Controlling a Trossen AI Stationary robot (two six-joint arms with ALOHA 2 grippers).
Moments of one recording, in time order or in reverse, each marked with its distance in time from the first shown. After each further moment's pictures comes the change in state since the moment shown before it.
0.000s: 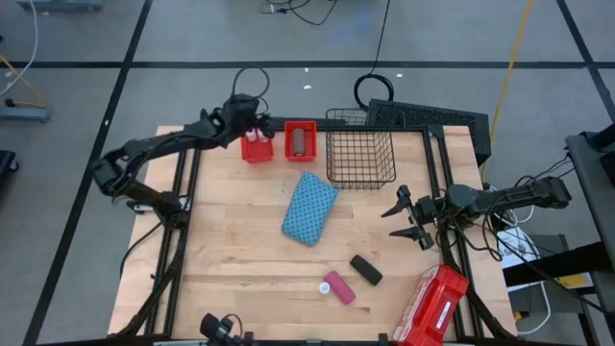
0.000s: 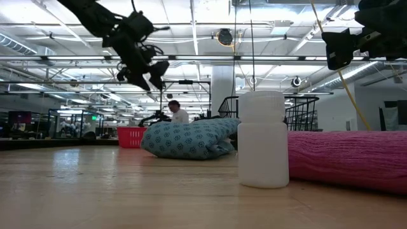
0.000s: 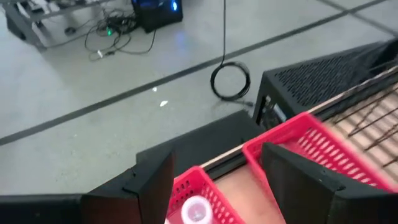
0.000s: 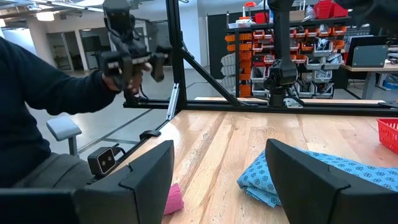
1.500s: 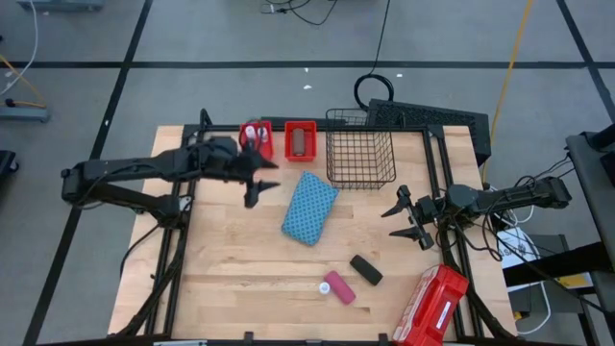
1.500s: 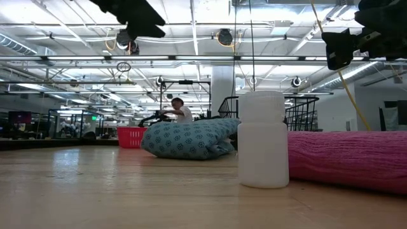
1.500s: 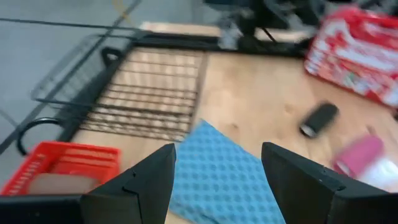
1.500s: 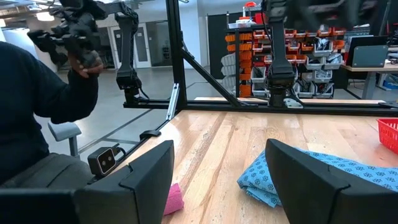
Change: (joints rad) left arm -0.492 -0.336 -0.027 -0.222 0.418 0.218; right arm 0.000 0.000 0.000 0.000 0.000 0.000
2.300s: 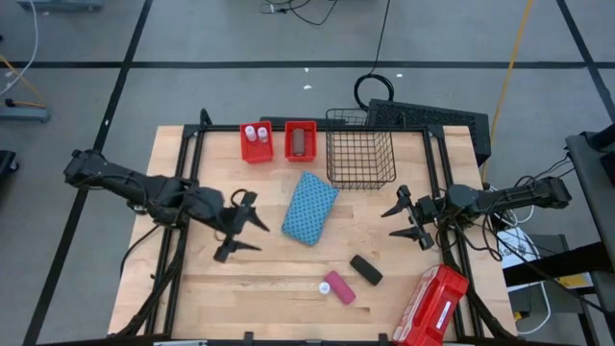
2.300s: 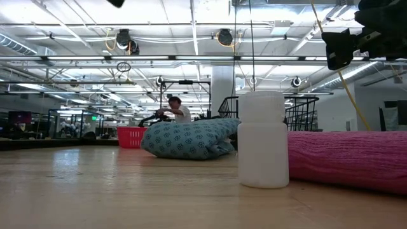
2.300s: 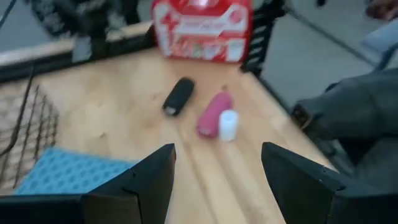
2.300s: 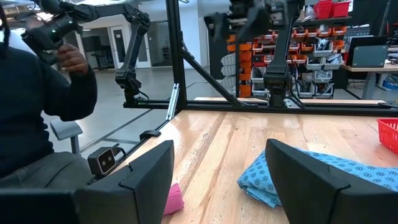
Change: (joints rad) left arm -0.496 -0.054 -0.043 -0.005 -0.001 0.037; right arm 0.000 0.000 0.000 0.000 0.000 0.000
